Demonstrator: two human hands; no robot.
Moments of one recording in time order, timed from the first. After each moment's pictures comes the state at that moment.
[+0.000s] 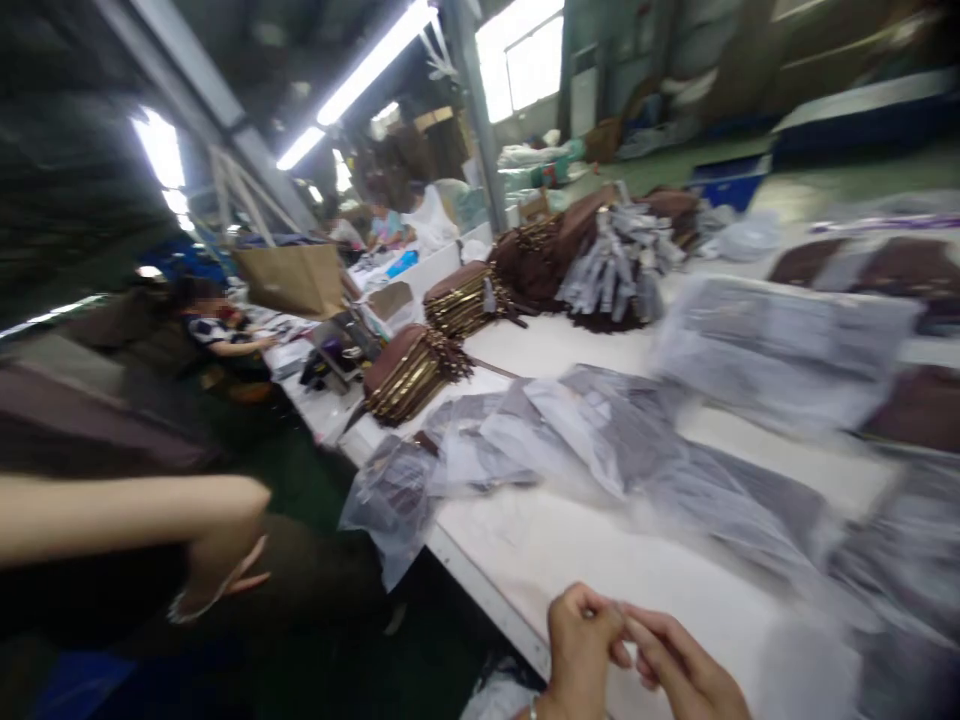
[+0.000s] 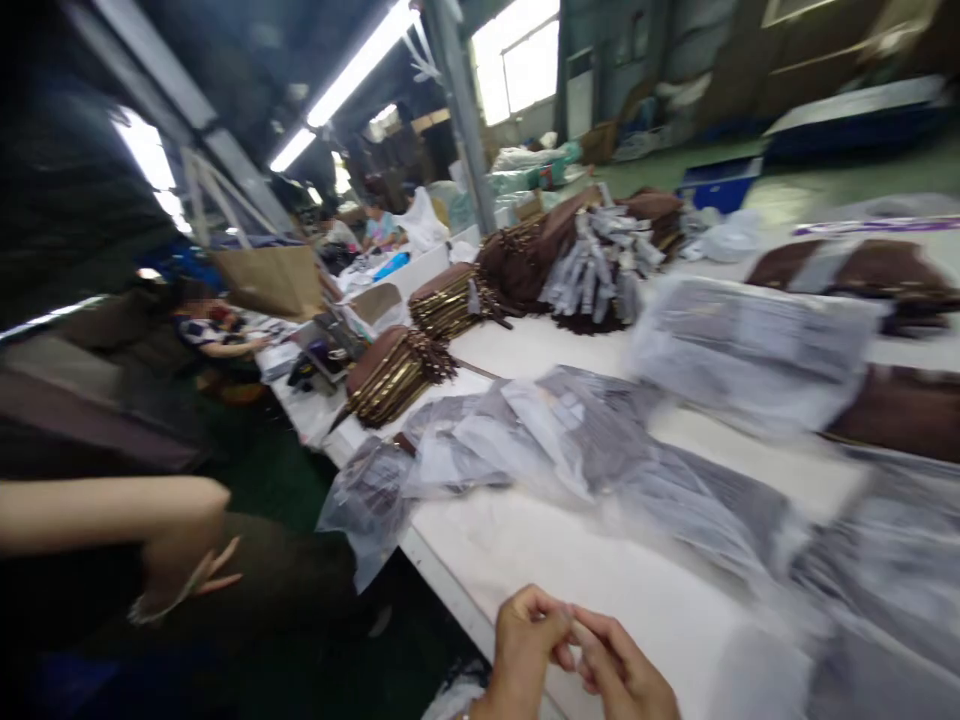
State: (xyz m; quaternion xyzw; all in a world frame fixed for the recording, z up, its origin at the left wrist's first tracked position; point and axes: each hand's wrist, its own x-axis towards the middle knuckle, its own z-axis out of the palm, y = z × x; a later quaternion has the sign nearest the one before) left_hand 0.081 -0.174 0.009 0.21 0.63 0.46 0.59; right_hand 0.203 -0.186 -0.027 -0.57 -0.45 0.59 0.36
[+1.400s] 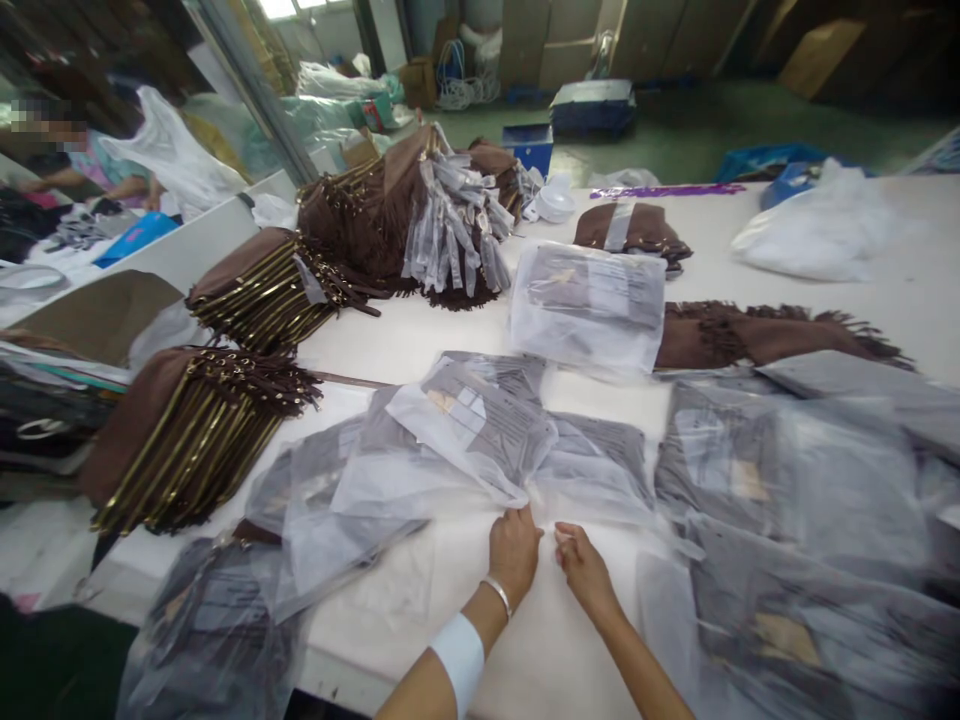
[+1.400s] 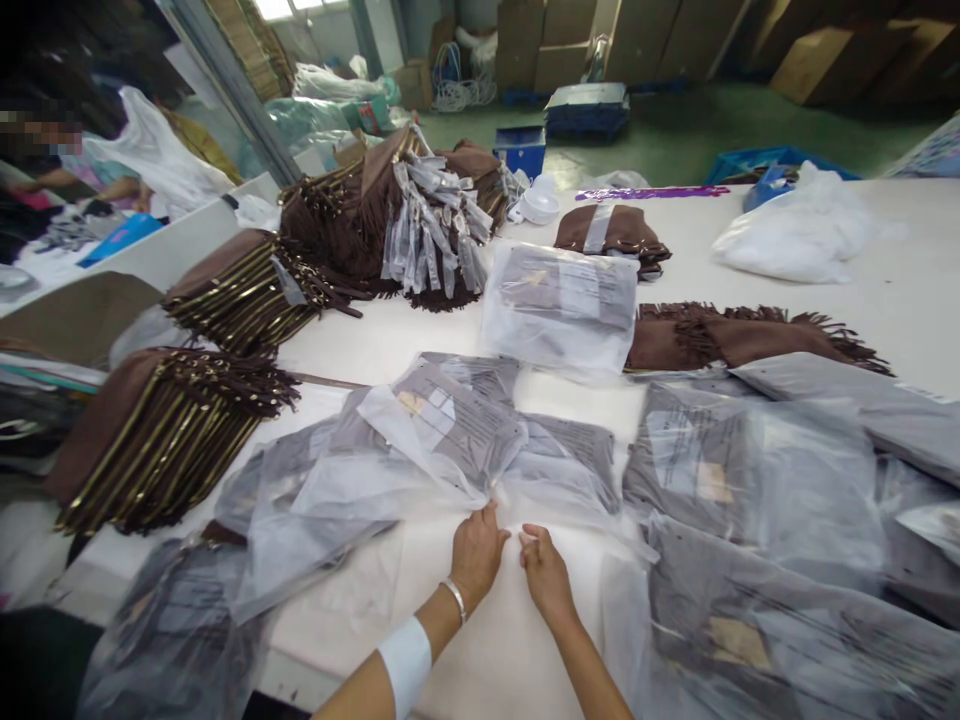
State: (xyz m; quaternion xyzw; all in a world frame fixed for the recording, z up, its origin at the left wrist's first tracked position) left_hand 0.113 -0.019 -0.125 0.81 0.56 -0.01 0.18; right_hand 0.230 -0.082 -0.147 -0.73 -0.30 0.49 0.37
